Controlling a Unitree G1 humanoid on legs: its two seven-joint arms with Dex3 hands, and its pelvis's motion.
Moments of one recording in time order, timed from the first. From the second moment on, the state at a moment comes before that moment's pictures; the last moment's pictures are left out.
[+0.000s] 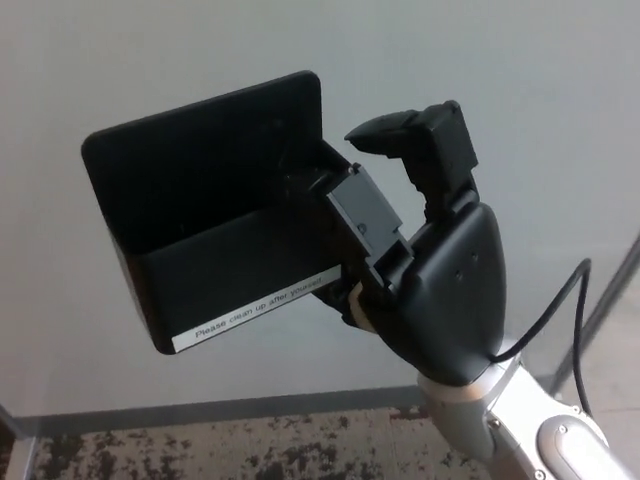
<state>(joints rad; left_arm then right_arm) 0.42 0.12 0.22 0.98 0.05 -0.80 0.28 -0.35 -0.19 0.53 -0.07 -1.14 -0.28 -0.87</state>
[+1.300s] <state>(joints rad) 0.43 0.10 0.23 0.95 0.04 -0.80 0.27 -0.35 -0.22 0.42 -0.05 -1.10 -0.28 -0.86</state>
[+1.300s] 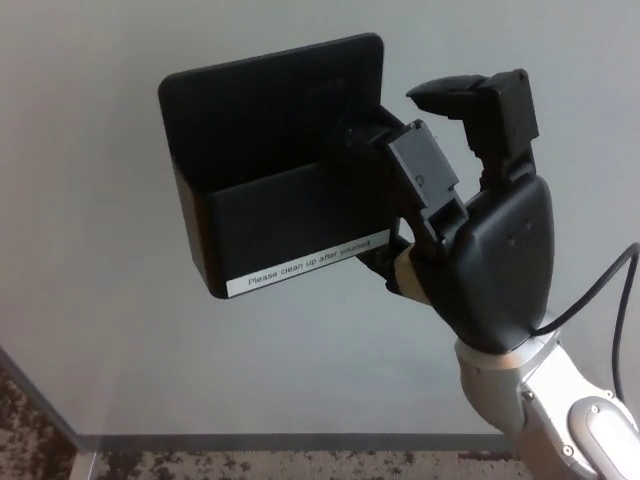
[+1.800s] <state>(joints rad) 0.44 0.10 0.22 0.98 0.03 -0.80 0.27 -0.34 -0.25 0.40 -0.04 -1.09 -0.28 -0.85</state>
